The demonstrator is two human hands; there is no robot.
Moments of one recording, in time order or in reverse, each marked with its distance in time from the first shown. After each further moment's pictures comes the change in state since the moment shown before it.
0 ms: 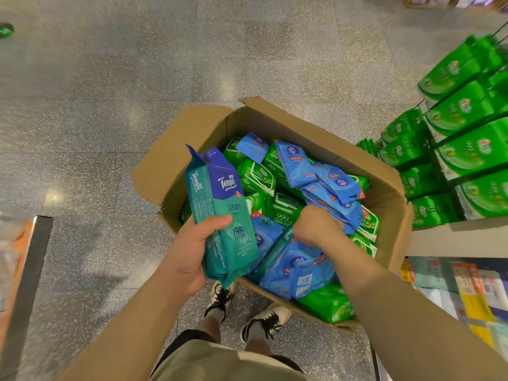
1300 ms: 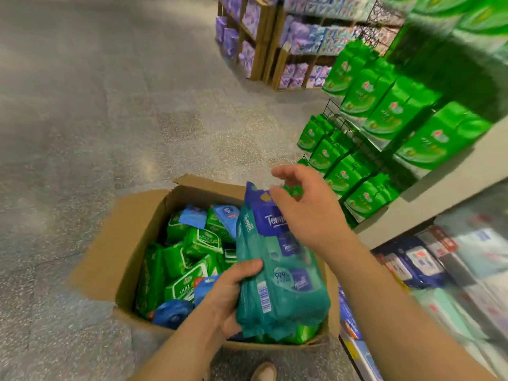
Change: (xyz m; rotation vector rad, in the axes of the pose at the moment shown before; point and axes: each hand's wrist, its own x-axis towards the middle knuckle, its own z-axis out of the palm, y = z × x) left_hand -0.027 0.002 0.089 -0.078 -0.683 -0.482; right_hand -0.191 -0.006 -0.135 0.685 0.878 -0.362
